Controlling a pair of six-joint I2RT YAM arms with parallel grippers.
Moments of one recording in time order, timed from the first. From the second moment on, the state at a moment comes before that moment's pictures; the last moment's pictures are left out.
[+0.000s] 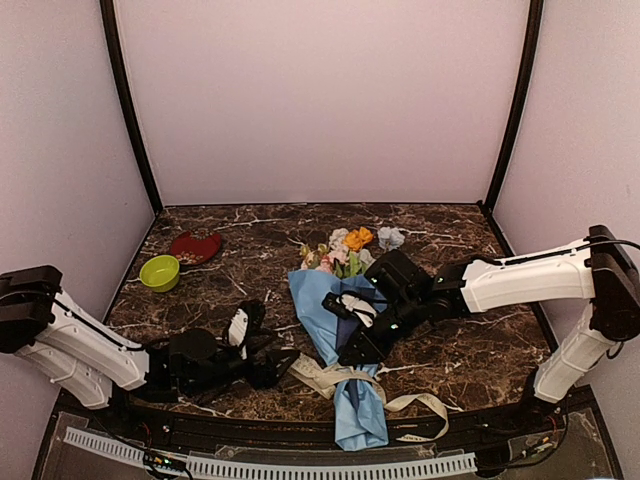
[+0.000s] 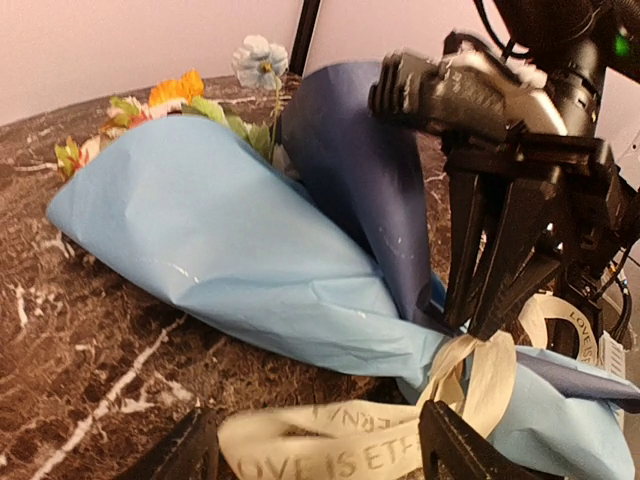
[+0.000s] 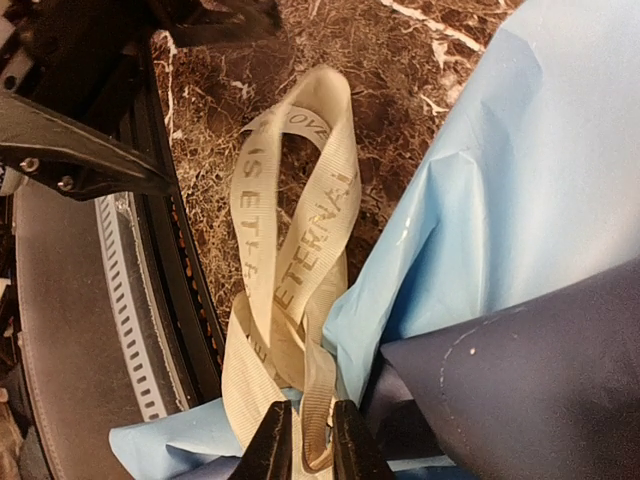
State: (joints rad) left arm -1.25 1.43 0.26 0.89 -0.33 -0.34; right arm 1.01 1.58 0.94 -0.34 -0.49 0.16
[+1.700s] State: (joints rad) left arm -1.19 1.59 0.53 0.66 0.06 0.06; right arm 1.01 1.56 0.93 -0.32 -0.55 0.17
